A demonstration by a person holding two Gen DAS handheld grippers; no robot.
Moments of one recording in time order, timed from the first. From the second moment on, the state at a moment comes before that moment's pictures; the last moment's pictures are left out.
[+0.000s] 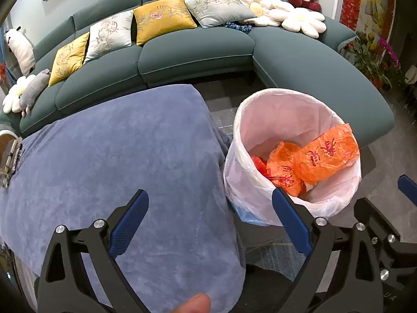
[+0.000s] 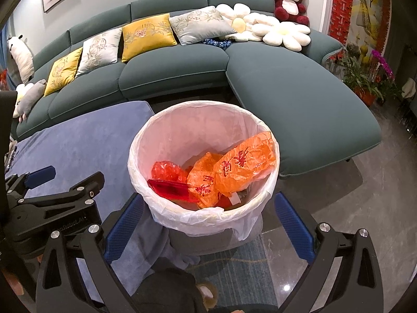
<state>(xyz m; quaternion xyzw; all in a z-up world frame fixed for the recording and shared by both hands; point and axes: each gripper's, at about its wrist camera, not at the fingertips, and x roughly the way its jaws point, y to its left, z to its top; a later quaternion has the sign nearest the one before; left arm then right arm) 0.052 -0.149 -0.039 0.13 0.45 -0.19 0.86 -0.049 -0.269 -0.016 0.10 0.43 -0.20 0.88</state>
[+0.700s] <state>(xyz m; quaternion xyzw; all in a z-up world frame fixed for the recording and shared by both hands) 0.048 -0.151 -0.041 0.13 0.46 -0.19 0.86 -0.051 -0.267 -0.022 0.10 0.43 -0.20 0.87</state>
